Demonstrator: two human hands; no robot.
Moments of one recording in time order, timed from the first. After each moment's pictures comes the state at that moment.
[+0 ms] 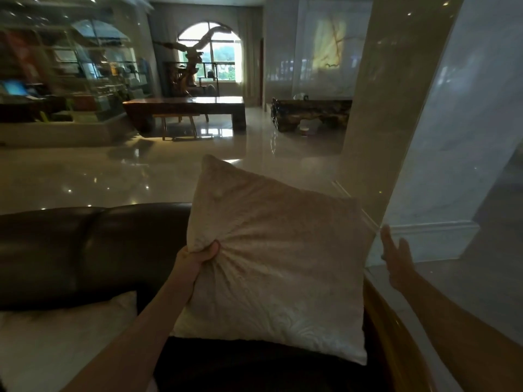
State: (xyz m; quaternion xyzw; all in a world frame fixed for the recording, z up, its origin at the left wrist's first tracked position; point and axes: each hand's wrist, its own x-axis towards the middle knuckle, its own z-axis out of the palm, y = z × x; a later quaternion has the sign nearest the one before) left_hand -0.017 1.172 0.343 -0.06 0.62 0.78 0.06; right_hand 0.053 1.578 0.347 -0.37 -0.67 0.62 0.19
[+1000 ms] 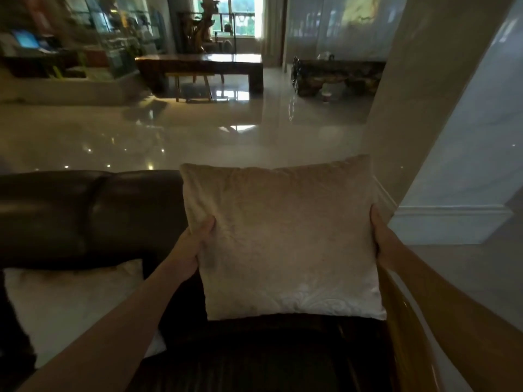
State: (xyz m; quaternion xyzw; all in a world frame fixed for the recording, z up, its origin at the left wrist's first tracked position) left_hand -0.054 1.156 0.302 -0.07 0.61 0.78 0.16; right_hand -0.024 1.575 0.307 -0.29 -0.63 0.72 -0.01
